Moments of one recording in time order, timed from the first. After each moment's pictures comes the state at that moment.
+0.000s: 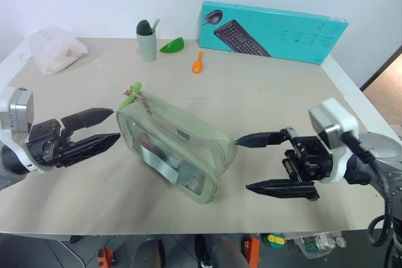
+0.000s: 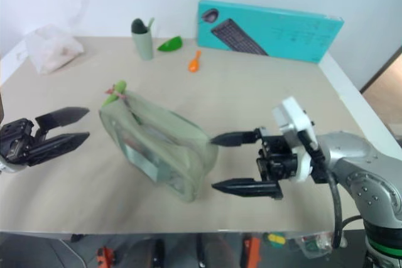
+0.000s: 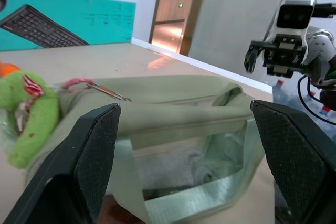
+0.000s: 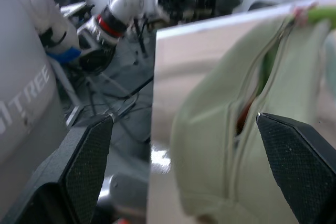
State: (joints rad) left arm -0.06 0.85 0.59 -0.39 -1.15 0.73 -1.03; right arm -0.28 -0.91 -0.17 -0.57 1.01 0.76 1.15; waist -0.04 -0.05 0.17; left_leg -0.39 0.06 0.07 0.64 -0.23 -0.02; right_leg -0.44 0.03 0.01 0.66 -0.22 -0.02
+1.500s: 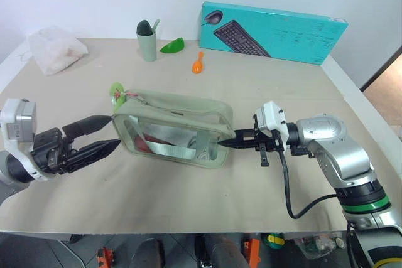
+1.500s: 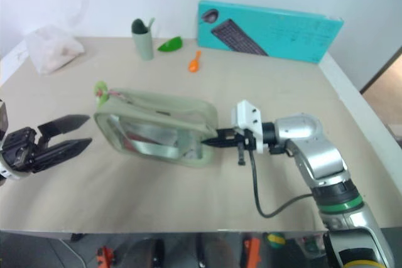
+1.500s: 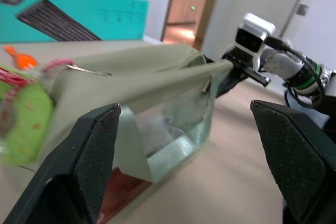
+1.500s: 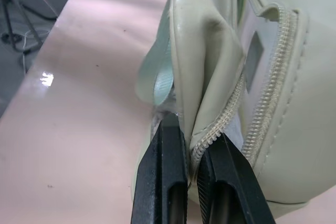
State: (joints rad) left arm 0.01 0.81 0.60 -0.38 -1.14 0.67 -1.01; right arm -0.60 -0.72 0.16 -0.06 0.38 0.21 1.28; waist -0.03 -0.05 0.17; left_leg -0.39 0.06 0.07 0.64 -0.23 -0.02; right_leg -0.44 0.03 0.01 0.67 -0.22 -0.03
